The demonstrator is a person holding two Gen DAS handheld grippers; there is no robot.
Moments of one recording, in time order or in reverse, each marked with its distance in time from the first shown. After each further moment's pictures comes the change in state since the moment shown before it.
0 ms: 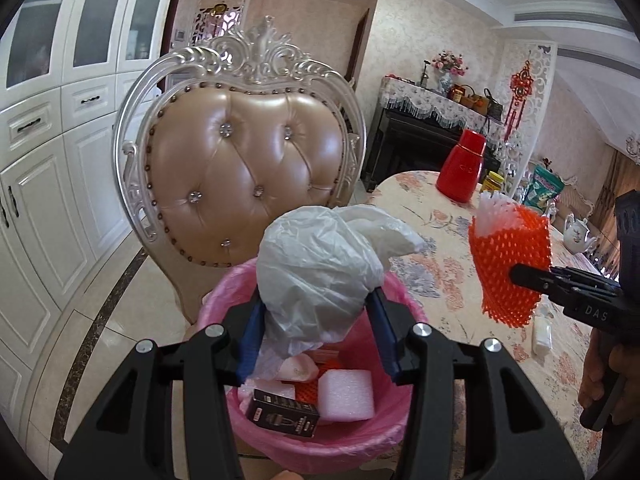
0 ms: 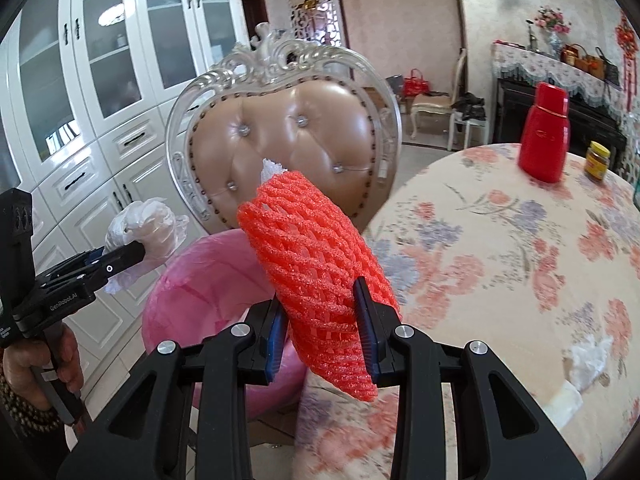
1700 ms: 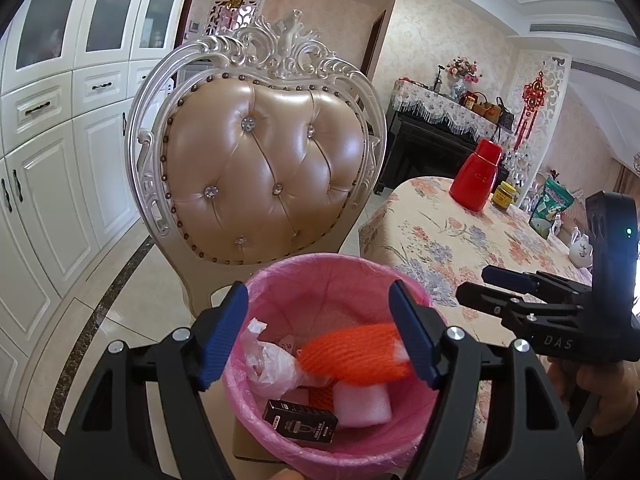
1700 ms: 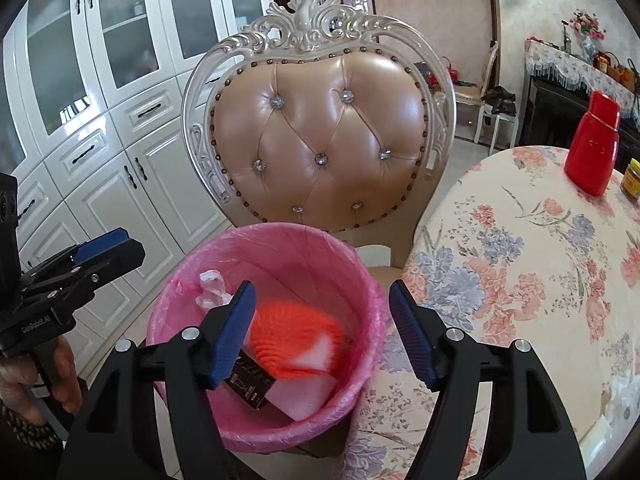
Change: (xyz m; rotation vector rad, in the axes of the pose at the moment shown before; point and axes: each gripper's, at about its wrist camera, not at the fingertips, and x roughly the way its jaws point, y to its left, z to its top) left arm 0.011 0.029 0.007 -0.052 0.004 0.014; right arm 0.065 0.044 0.019 -0.064 0.073 0.044
